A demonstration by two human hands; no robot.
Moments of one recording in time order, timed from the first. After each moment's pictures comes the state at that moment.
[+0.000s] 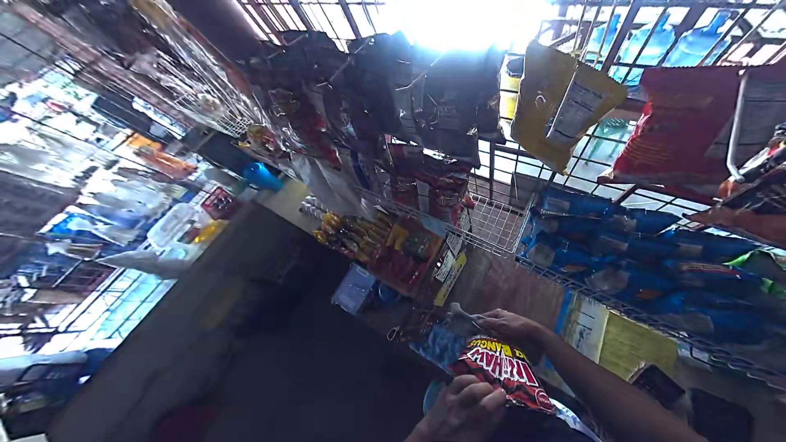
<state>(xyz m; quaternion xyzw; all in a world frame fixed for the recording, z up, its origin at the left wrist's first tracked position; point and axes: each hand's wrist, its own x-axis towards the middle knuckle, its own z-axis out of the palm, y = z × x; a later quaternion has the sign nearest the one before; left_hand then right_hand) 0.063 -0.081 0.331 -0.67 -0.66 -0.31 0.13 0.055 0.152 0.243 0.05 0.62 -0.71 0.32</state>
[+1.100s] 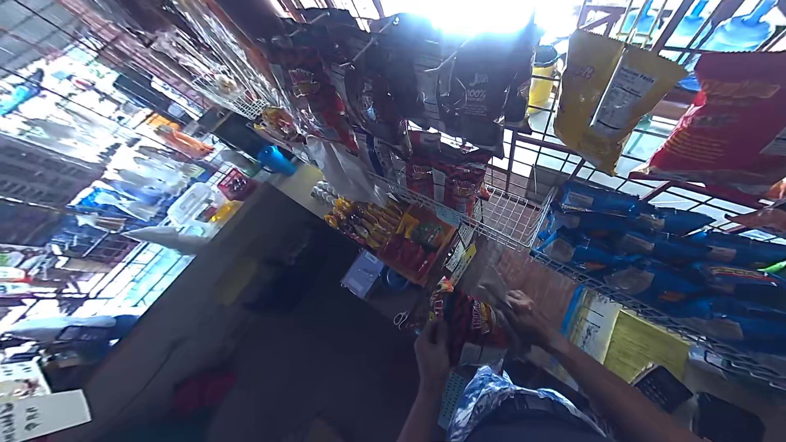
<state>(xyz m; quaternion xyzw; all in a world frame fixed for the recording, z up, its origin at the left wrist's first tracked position) 0.036 -0.077 0.311 0.06 -0.78 -0.61 -0.11 0.080 0.141 0.234 0.08 0.86 -0.50 0.02</state>
